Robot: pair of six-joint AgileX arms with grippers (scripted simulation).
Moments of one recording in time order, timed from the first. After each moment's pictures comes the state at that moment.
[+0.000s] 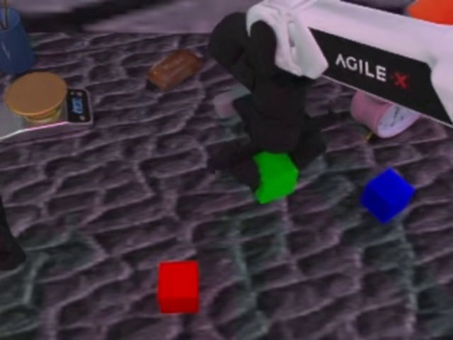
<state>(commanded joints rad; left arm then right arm) 0.02 0.00 0.00 0.00 0.00 0.00 0.65 2.31 1.99 -1.25 0.01 0.22</state>
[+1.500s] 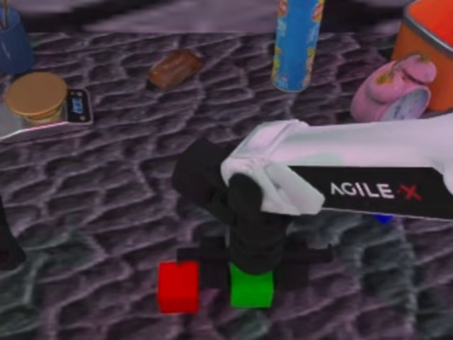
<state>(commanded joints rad) 0.02 0.00 0.00 0.00 0.00 0.00 0.91 2.07 1.40 -0.89 0.00 0.93</state>
